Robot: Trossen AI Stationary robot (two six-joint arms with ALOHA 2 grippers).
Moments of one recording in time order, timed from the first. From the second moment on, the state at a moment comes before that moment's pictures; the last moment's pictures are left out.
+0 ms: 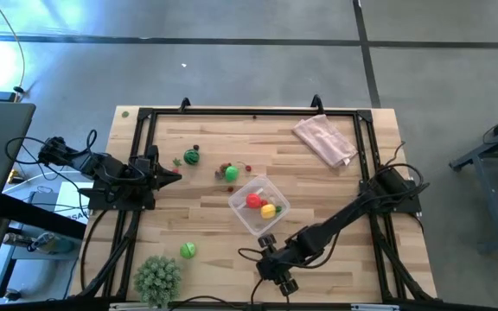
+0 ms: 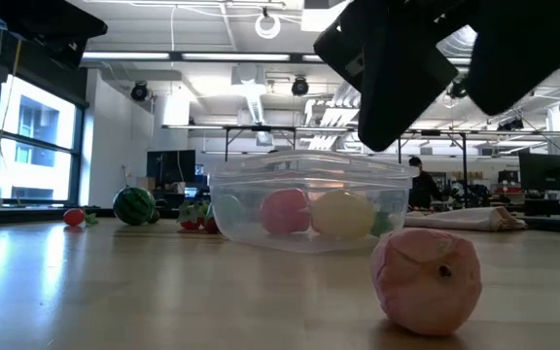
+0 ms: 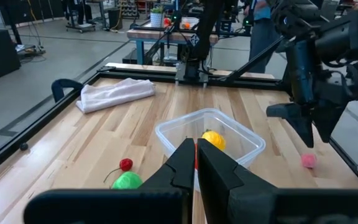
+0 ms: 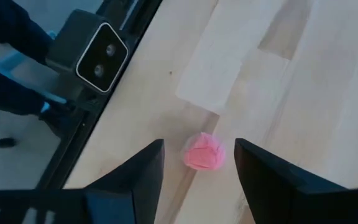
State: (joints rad) left arm -0.30 0.24 0.40 -0.37 -0.48 -0.14; right arm 0.58 2.00 1.41 -0.38 -0.01 0.16
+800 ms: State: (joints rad) left arm -0.29 0.24 0.40 -0.37 -0.48 -0.14; right arm 0.59 2.08 1.41 -0.34 0.01 0.18
